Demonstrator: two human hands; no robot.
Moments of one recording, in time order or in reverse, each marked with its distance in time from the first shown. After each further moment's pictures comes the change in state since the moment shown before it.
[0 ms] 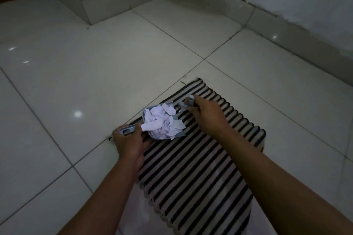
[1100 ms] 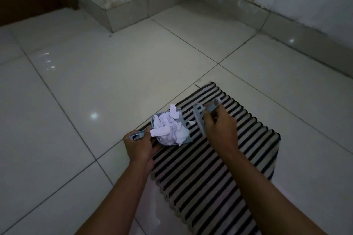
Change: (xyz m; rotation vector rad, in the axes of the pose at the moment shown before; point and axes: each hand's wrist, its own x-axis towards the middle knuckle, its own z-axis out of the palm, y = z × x) left_hand 0.000 0.001 -0.027 -0.023 -0.014 0.013; right_hand -0.041 -0.036 0.018 0.289 0.307 0.142
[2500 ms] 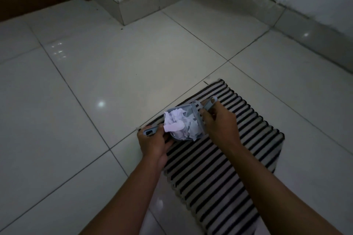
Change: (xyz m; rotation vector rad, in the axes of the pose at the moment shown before) left_hand -0.047 0.024 0.012 -0.058 0.039 -0.138; right_hand 0.000 -0.036 -0.004 -0.127 -0.173 0.006
